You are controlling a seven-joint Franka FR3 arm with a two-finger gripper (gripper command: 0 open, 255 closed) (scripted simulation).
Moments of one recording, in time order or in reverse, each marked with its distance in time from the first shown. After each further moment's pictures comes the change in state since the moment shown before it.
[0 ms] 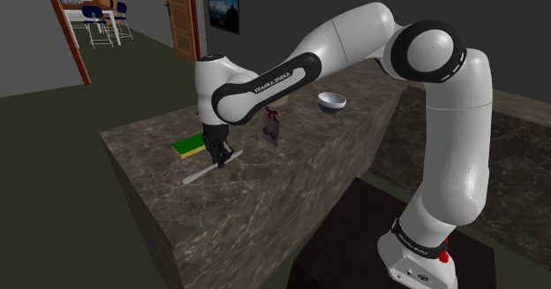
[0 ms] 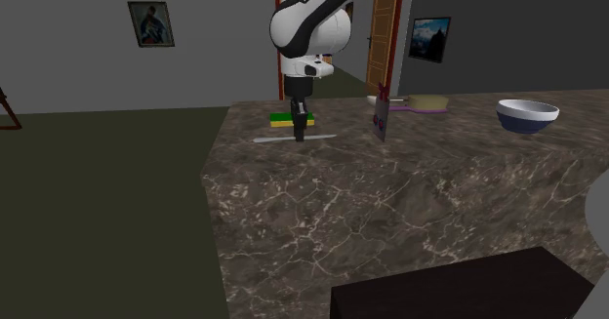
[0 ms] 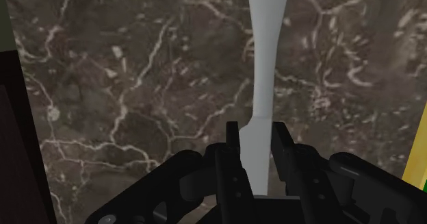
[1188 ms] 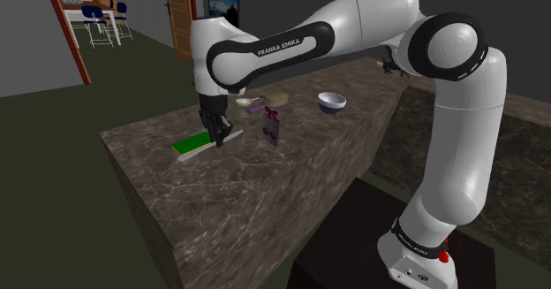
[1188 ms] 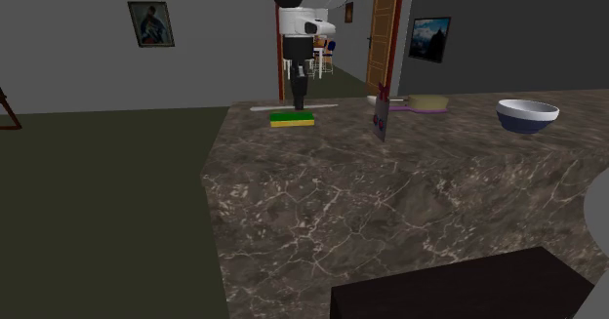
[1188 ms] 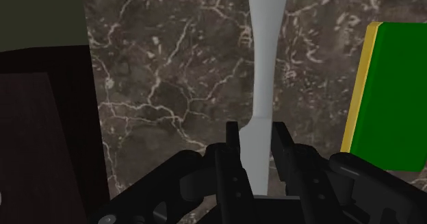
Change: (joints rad) arm -0.015 -0.087 0.028 0.117 0.058 -0.191 -0.037
